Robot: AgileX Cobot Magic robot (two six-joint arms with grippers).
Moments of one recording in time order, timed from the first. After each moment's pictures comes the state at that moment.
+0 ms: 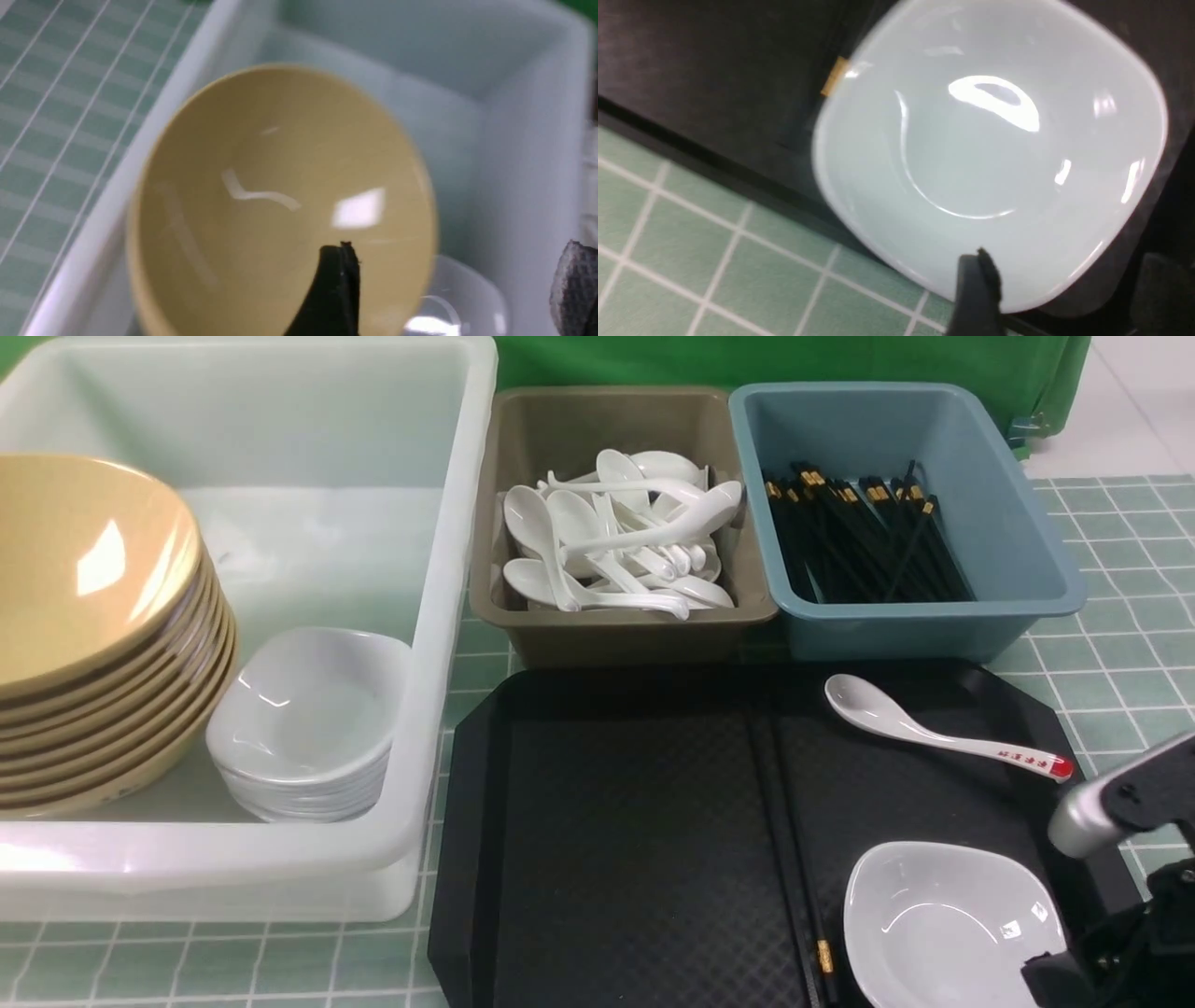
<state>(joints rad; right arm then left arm) 0.35 1.02 -0.51 0.12 0.71 -0.10 0.40 1.05 -1.39 -0.39 1.05 0.22</state>
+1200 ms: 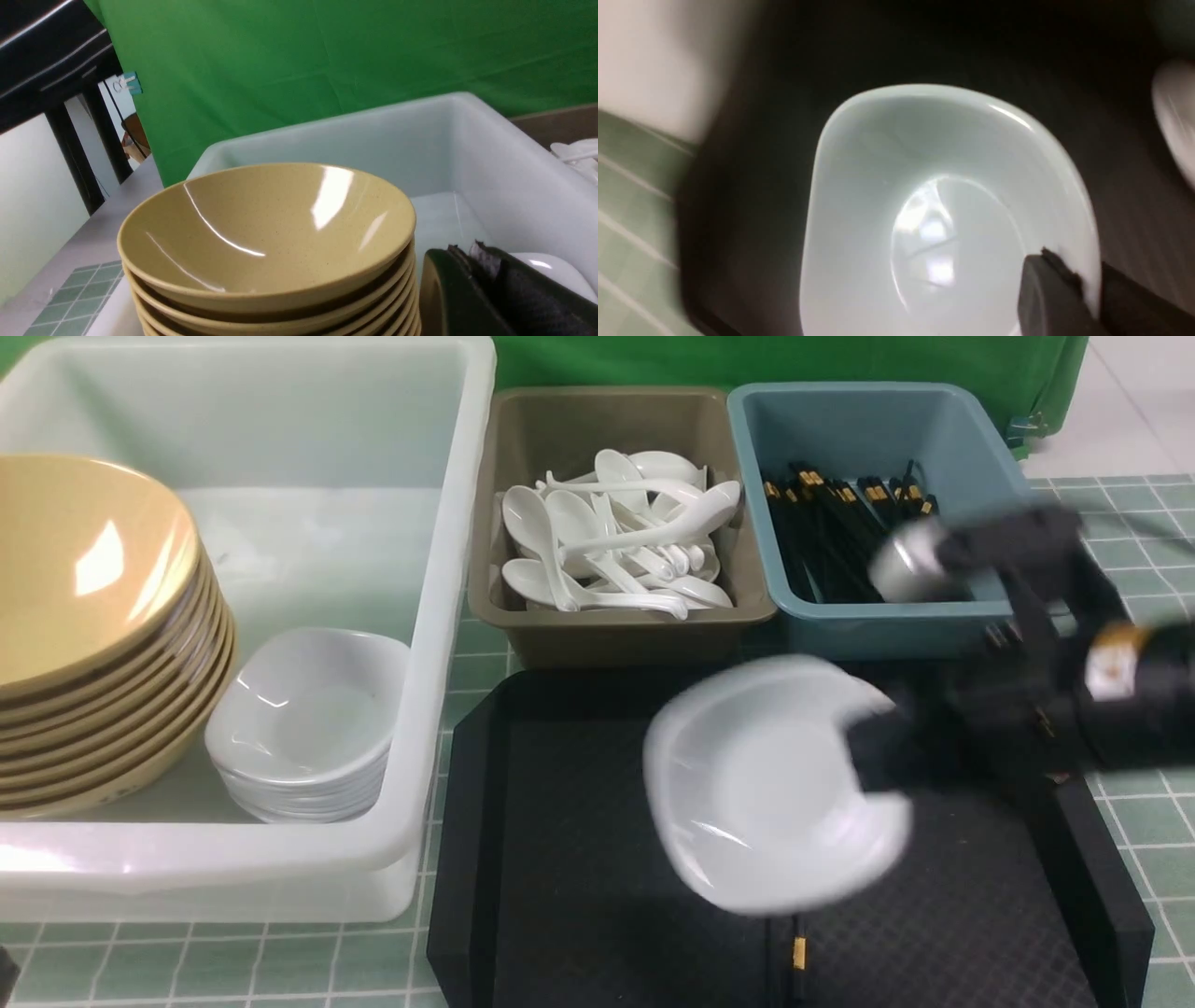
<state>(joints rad) 0.56 1.26 -0.94 0.25 0.53 -0.11 0.03 0.10 -0.26 0.09 0.20 0.12</state>
